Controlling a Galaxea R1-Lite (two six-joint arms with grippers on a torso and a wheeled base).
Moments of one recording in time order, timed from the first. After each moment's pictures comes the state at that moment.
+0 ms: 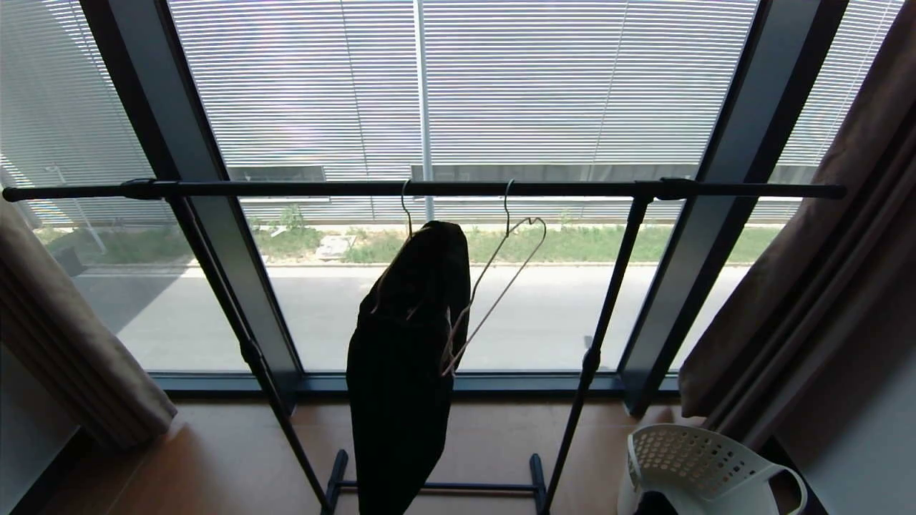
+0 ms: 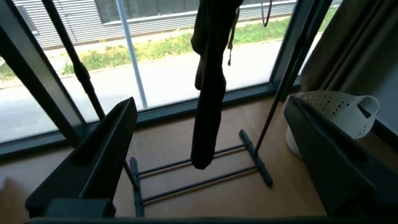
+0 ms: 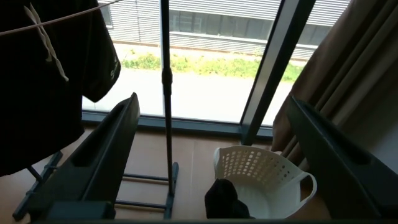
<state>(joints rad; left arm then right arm) 0.07 0.11 -0.02 0.02 -0.41 0.04 0.01 0.02 -0.01 0.03 0.00 -0.03</state>
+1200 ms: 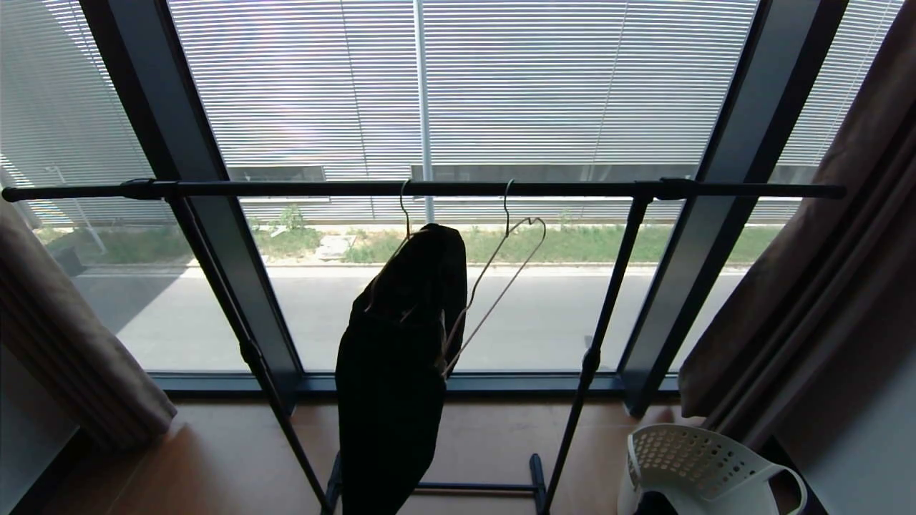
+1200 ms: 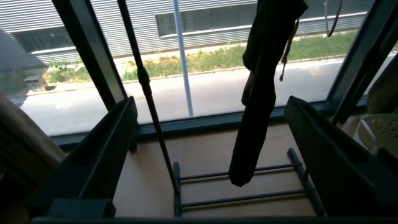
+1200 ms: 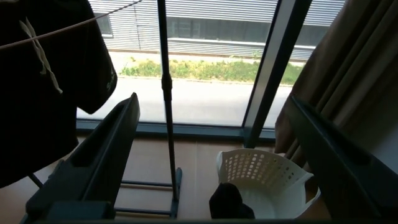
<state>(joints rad) 0.00 0.00 -0.01 0.04 -0.10 0.10 0.01 0.00 -0.01 0.02 -0.01 0.01</state>
